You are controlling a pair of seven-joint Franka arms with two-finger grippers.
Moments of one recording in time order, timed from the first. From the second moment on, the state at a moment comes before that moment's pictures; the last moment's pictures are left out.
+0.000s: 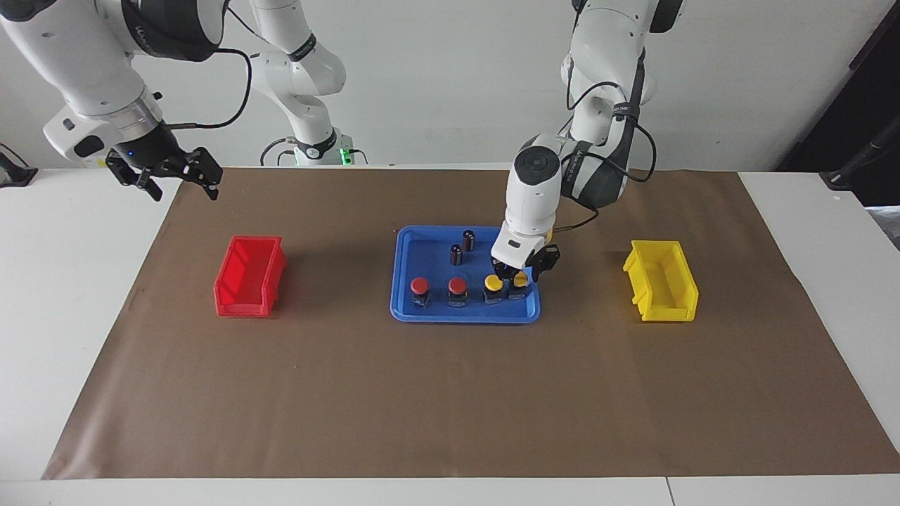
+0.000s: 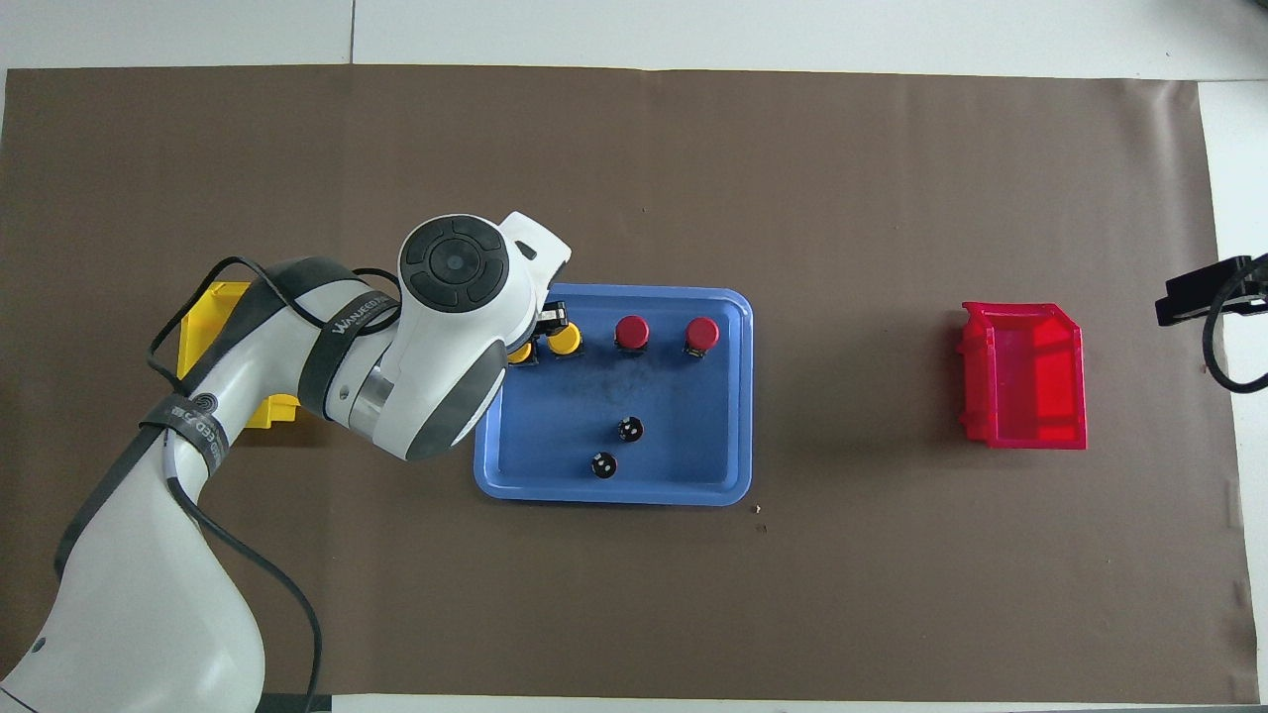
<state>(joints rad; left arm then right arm) -0.60 0.29 0.02 -1.82 0.08 2.10 -0.72 -0.03 0.00 -0.07 -1.60 -0.03 1.53 -0.12</state>
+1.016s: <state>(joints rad) -0.17 0.02 0.04 -1.52 0.01 1.53 -0.03 -0.03 0.00 -0.07 -1.60 -0.03 1.53 -0.12</state>
